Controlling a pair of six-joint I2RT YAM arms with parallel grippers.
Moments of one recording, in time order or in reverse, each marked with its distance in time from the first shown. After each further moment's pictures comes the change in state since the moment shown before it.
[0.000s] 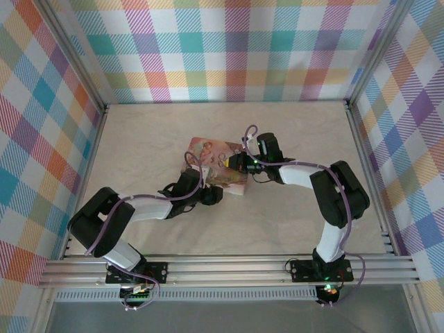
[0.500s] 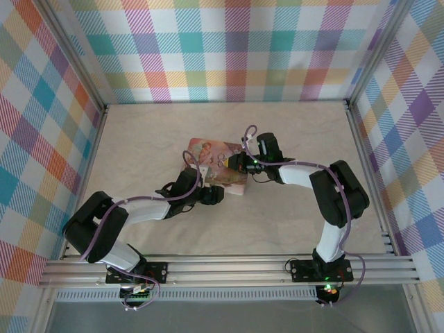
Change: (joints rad) left arm -0.002 -0.059 0.008 -0.067 -0.001 -0.017; right arm 0.000 0.005 0.002 0.003 -0.011 0.000
